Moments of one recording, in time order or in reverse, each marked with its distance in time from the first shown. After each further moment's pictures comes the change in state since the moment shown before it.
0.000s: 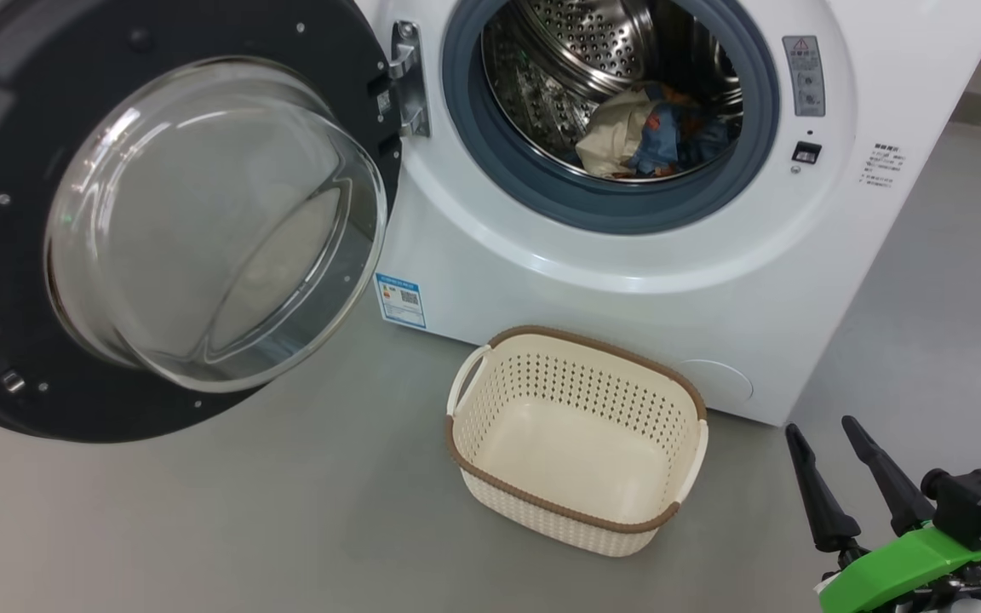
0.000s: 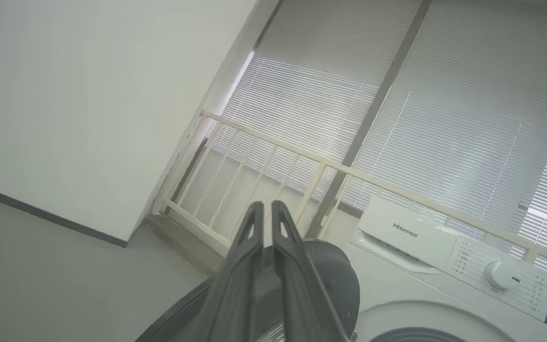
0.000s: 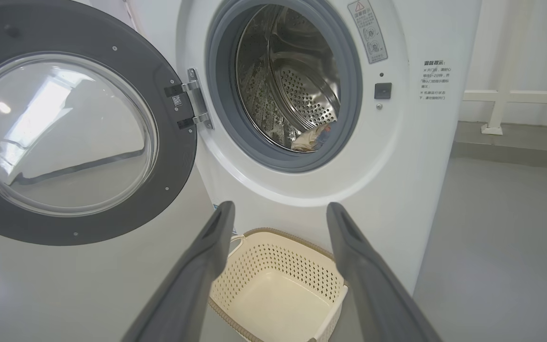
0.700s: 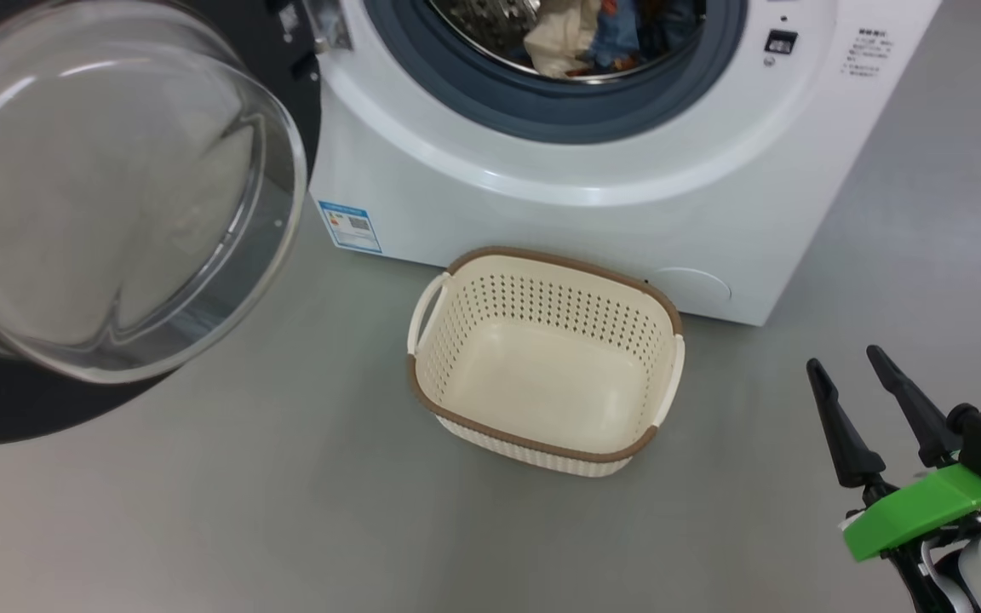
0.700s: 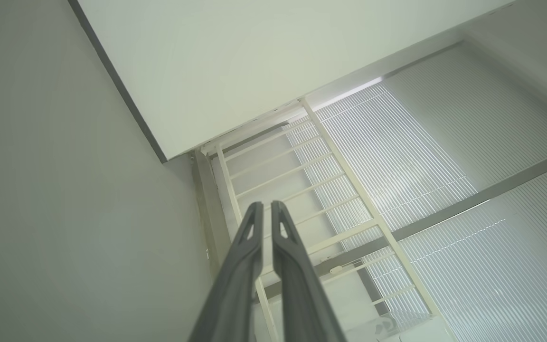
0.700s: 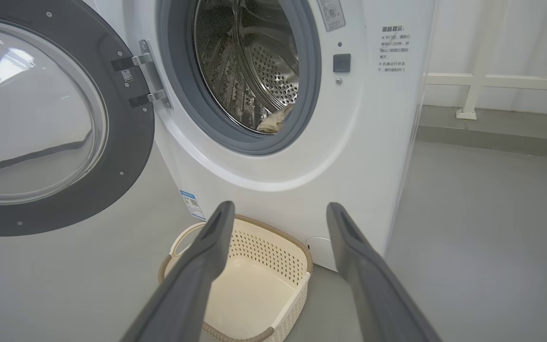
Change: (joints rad) left arm -0.461 0.208 0.281 0.759 -0.380 0.001 0.097; right arm -0.111 -0.090 0.031 -0.006 -0.002 0.000 0.000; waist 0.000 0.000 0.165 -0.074
